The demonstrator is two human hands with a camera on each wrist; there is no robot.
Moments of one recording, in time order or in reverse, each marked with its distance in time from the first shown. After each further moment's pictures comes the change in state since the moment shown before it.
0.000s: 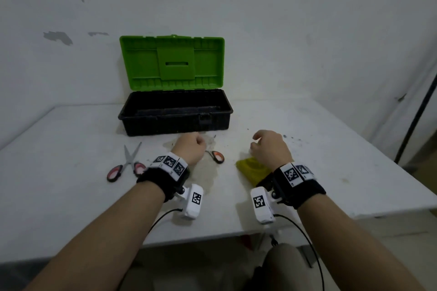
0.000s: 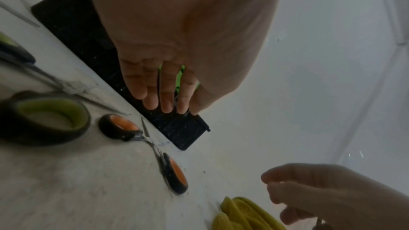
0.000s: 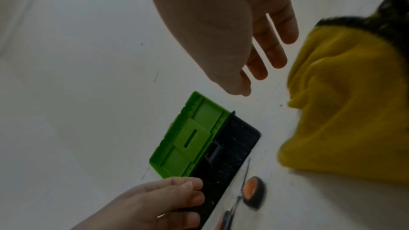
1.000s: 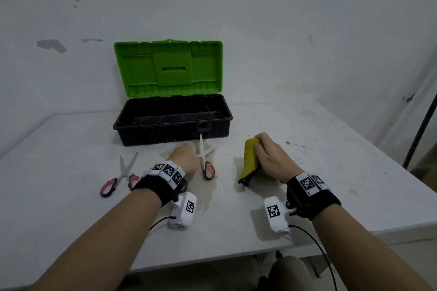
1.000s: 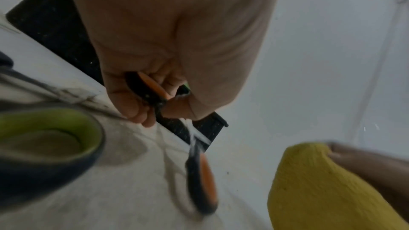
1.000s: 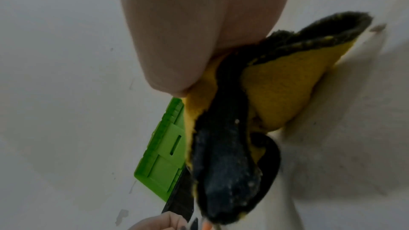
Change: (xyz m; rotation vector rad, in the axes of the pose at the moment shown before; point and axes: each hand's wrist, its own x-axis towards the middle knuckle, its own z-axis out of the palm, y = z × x) left_hand 0.020 -0.002 0.001 0.263 -0.116 -0.168; right_hand 0.008 0.020 -0.009 0.338 -0.188 -0.207
